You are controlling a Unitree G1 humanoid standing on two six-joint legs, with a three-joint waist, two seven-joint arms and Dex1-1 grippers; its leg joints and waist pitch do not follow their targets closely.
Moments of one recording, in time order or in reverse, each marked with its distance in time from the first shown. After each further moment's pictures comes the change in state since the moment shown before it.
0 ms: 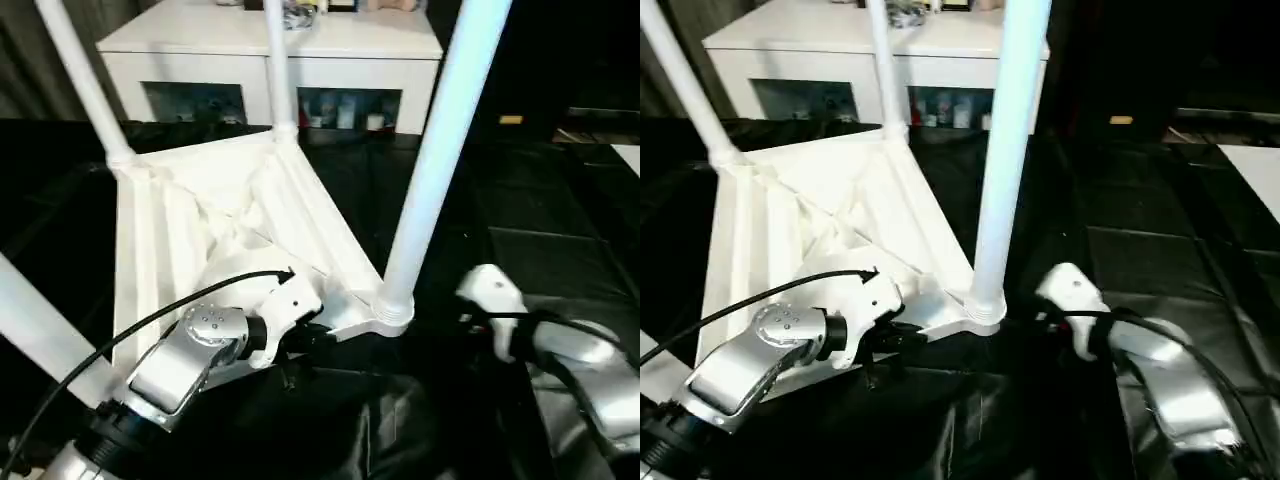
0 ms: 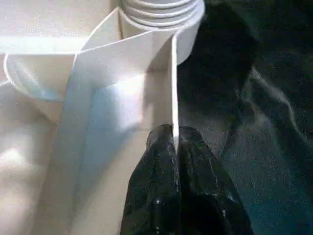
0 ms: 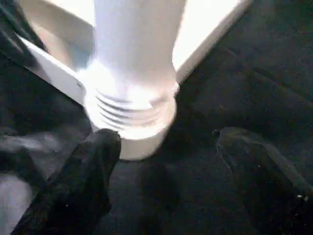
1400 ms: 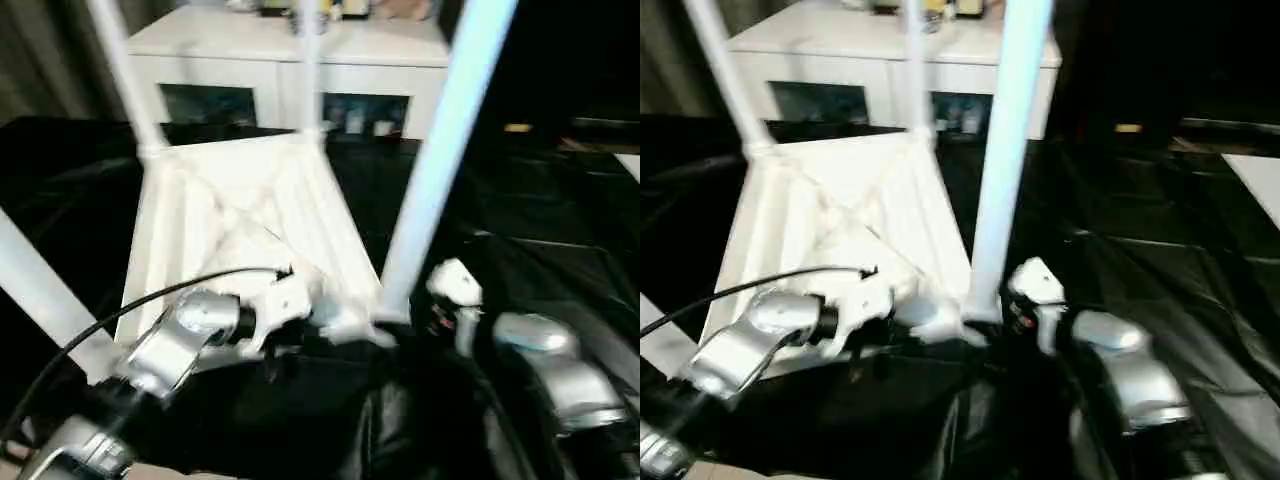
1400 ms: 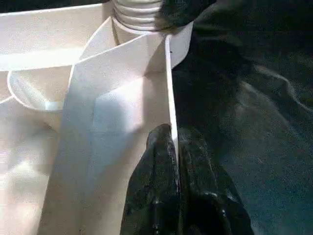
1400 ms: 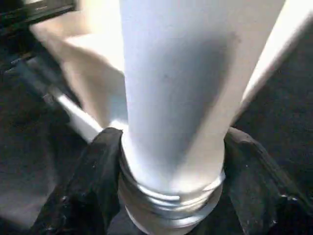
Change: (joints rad) left arm -0.117 -0.065 0.009 0.283 0.084 -0.230 -0.077; right arm -0.129 0.200 0.063 0.219 -0.016 -0.058 -0.112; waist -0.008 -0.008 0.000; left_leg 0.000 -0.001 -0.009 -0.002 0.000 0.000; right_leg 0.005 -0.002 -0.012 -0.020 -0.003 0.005
